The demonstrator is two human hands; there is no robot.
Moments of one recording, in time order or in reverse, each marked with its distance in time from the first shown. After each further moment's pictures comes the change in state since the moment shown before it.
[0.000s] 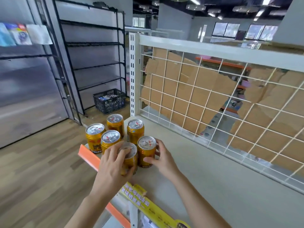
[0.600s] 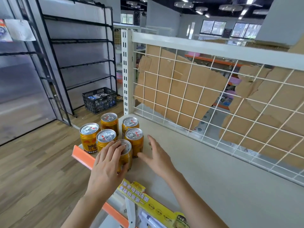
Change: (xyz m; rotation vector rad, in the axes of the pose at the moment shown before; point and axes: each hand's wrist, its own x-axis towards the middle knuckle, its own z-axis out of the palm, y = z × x) left_hand -0.002 -0.013 -0.002 0.127 -0.090 0.023; right_hand -0.011 -0.026 0.012 -0.460 0.044 0.028
